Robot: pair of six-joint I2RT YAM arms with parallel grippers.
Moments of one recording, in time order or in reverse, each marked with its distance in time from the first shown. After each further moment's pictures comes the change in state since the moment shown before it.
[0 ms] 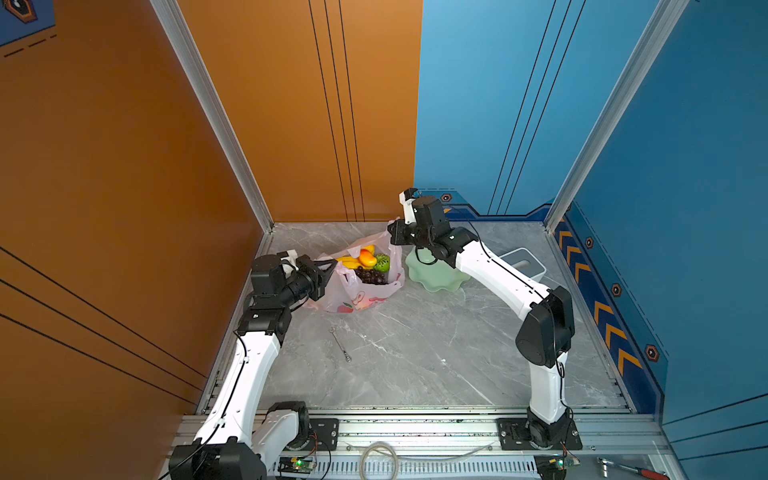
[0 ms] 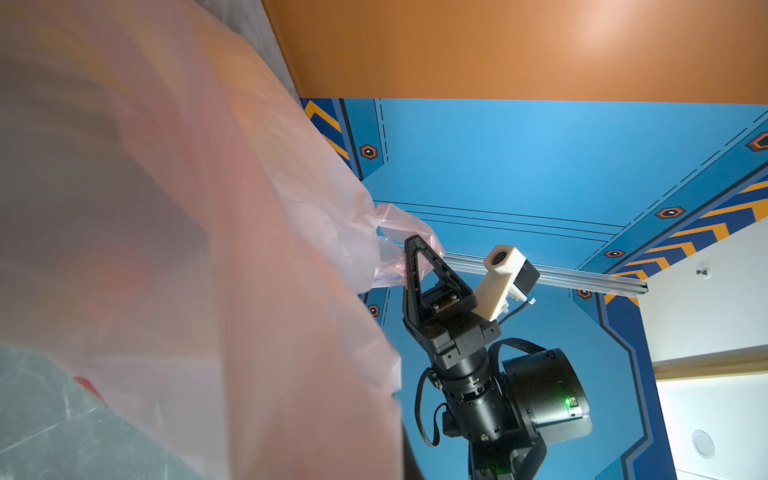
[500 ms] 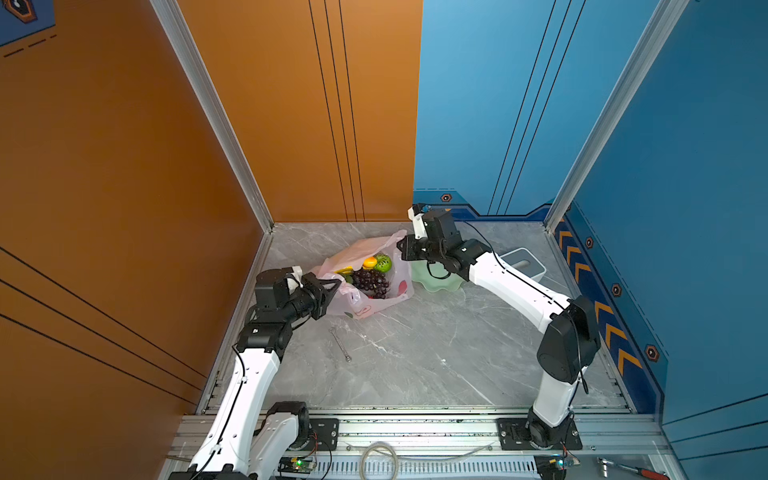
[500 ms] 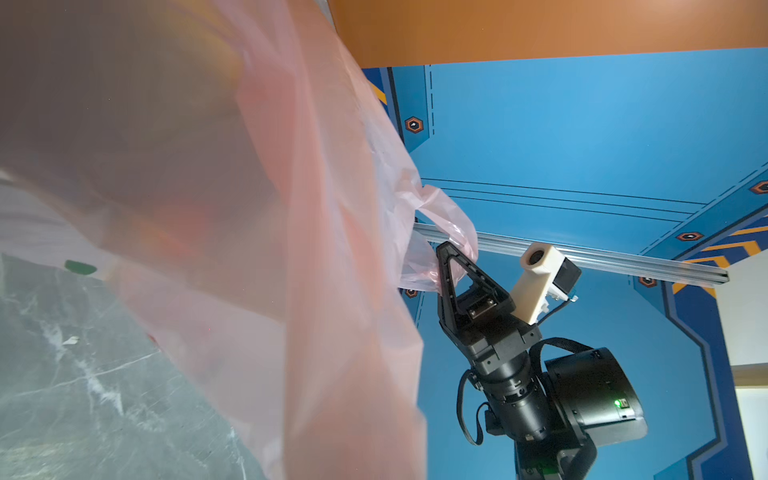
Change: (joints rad) left arm -0.032 -0.109 -0.069 -0.175 -0.018 0.101; right arm 0.002 -0.165 -0.253 0.003 -0.032 0.004
